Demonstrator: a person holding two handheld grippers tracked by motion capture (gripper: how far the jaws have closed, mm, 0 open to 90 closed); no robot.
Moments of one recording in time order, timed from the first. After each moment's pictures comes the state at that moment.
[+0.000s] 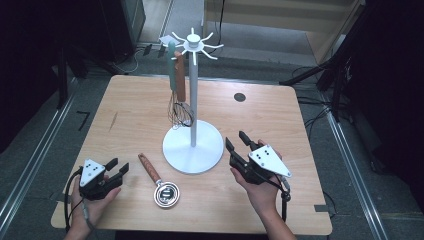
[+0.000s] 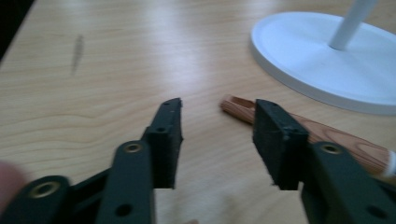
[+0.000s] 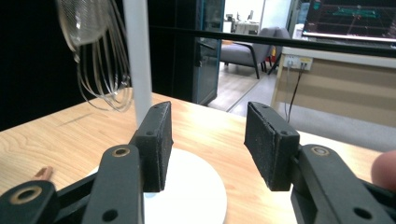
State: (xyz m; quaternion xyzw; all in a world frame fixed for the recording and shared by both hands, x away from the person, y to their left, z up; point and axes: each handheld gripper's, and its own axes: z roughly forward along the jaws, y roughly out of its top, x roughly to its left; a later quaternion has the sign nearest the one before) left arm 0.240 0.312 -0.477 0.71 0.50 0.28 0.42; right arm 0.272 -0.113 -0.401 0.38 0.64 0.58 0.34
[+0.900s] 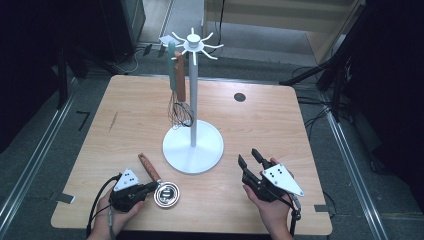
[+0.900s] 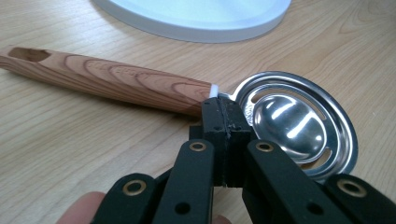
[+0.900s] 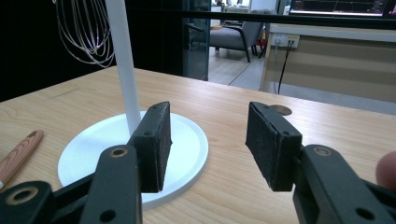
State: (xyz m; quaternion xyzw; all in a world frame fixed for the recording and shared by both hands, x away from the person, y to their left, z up) left arm 0.232 0.250 -0.491 0.81 0.42 0.13 0.40; right arm 0.243 -0.145 -0.436 0.41 0.64 0.56 0.33
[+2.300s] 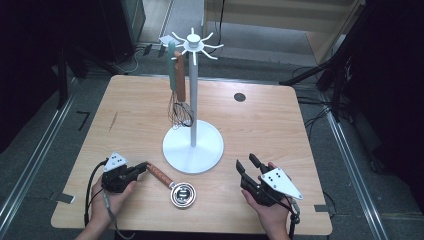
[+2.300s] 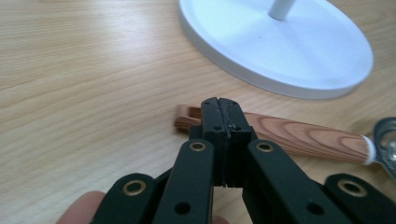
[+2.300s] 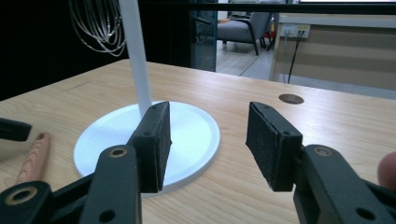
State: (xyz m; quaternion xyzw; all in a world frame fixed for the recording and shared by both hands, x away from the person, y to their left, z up) left arm 0.272 0.282 -0.484 0.75 0.49 0.17 0.41; right arm 0.236 -0.143 -0.445 0.42 0.65 0.56 0.31
